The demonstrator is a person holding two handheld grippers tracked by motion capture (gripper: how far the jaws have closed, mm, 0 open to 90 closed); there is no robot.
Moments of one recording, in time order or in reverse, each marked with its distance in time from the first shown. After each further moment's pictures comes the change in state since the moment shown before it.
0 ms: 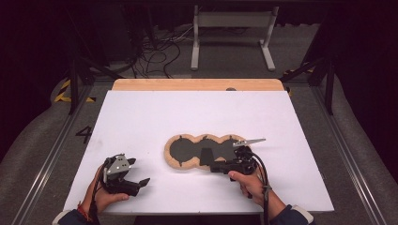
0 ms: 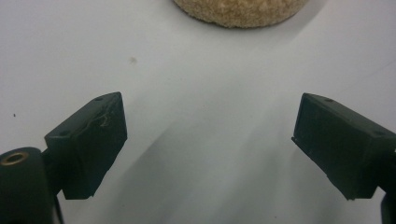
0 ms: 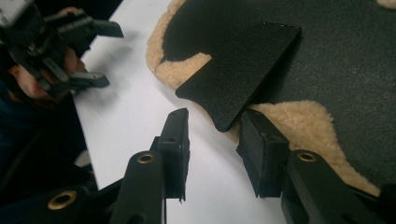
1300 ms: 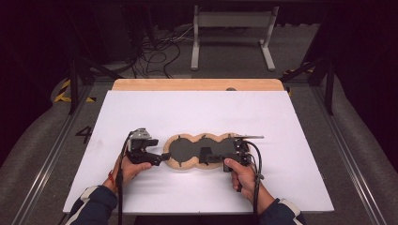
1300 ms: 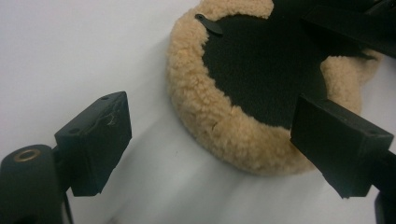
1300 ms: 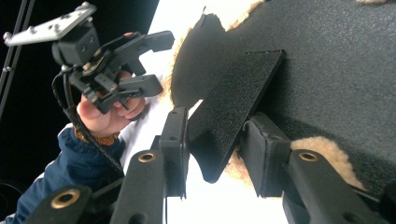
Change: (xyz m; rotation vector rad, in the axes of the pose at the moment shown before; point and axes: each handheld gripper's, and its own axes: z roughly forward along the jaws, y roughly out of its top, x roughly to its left) left arm 0.036 0.066 0.073 -0.039 -0.168 -0.210; right arm -0.019 0.012 0.018 -0.082 0.128 0.305
